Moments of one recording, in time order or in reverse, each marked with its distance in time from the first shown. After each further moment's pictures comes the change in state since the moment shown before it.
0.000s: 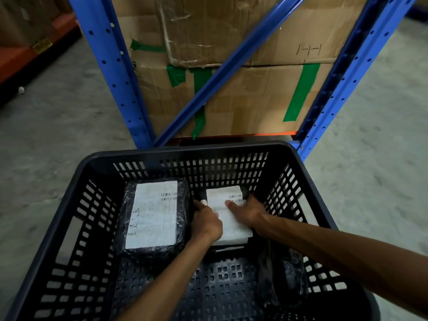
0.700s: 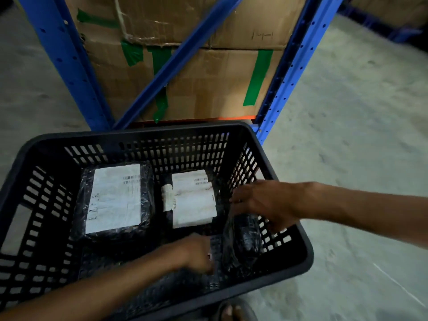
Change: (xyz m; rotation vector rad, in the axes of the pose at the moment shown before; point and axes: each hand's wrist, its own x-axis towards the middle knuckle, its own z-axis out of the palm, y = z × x) left_hand -0.081 -0.010 0.014 0.741 -0.703 0.434; right_hand -0.124 0.005 -0.134 -1.497 -0.419 -0.856
